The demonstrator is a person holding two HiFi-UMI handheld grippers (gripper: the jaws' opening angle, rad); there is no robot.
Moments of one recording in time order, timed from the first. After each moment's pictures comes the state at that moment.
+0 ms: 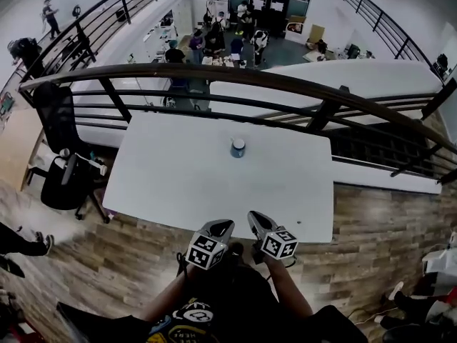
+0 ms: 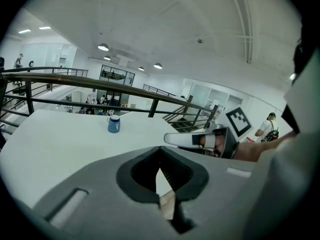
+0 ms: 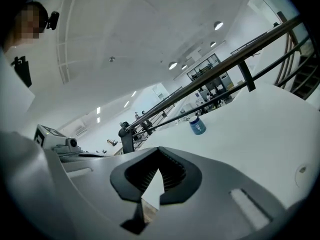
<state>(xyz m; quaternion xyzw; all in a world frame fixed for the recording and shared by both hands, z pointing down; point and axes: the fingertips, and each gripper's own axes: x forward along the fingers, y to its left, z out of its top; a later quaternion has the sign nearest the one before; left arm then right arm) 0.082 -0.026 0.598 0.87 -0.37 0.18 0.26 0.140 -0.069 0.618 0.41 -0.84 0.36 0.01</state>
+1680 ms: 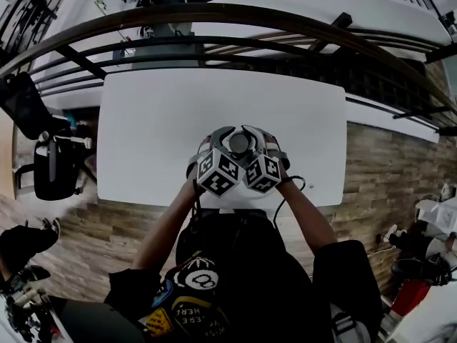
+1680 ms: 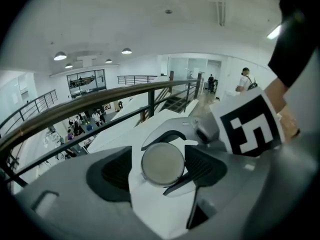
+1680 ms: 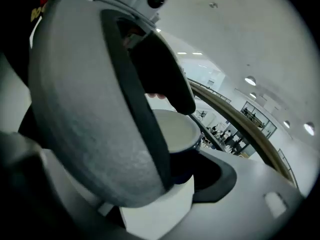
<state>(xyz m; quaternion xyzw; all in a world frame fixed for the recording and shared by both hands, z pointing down) 0.065 -0.285 0.617 0.90 -0.25 0.33 0.13 0.028 -0.293 0.680 0.26 -0.87 -0.05 0.43</state>
